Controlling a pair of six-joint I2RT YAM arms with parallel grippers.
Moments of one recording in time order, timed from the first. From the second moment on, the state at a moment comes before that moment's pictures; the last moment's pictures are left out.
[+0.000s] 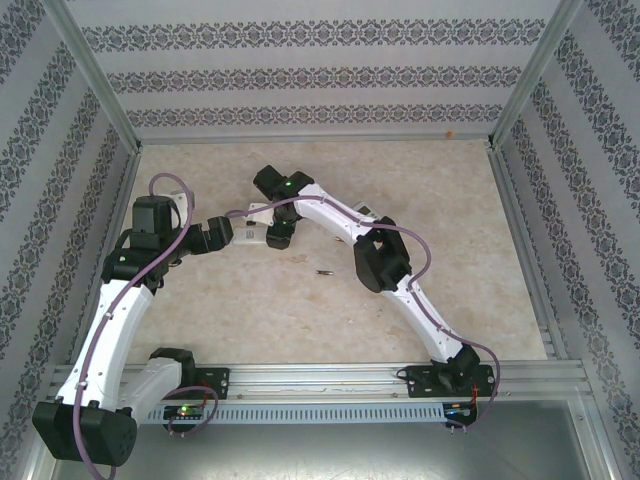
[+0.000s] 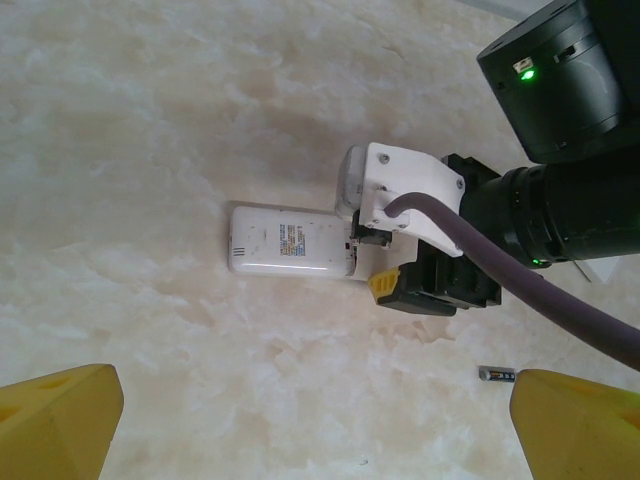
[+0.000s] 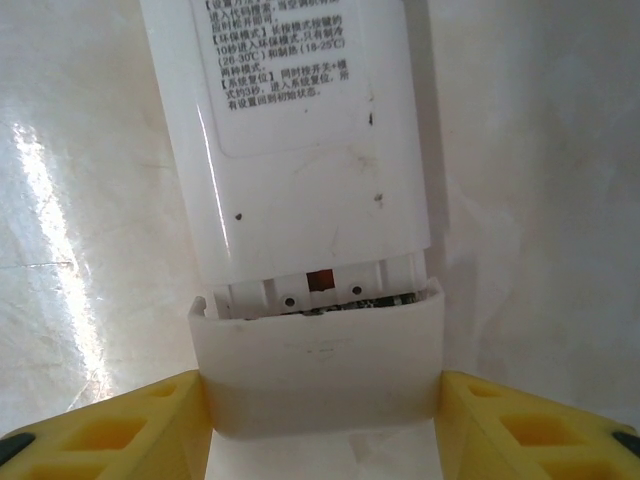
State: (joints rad) left arm -0.04 0.94 0.94 -0.73 0.21 -0.29; right arm 0.76 2.60 2.42 -1.12 -0.12 -0.62
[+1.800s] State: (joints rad) left arm -0.07 1.80 1.09 -0.50 0.22 -0.50; right arm 0.69 2.24 1.64 -0.32 -0.29 0.72
